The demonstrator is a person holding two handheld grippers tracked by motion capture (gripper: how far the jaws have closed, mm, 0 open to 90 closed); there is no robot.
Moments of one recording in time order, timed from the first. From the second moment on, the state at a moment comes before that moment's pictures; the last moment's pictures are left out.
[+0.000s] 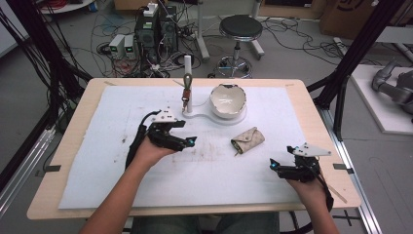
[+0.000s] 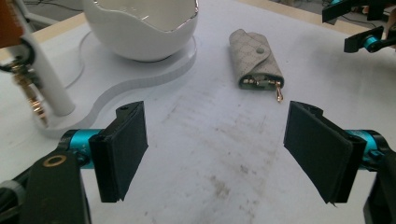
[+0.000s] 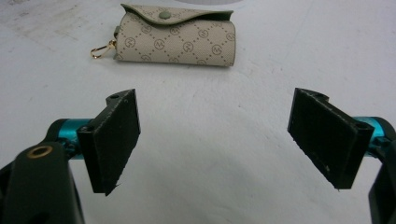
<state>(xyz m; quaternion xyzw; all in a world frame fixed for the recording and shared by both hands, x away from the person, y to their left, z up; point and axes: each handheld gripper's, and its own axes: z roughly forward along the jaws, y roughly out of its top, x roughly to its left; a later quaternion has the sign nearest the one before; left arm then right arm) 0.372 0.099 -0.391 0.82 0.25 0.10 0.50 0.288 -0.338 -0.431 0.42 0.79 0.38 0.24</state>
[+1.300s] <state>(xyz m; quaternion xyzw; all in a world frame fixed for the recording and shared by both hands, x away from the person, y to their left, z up) 0.405 -0.063 -0.423 0.87 0.20 0.07 0.44 0.267 -0.357 -0.435 0.42 0.79 0.37 0.25</state>
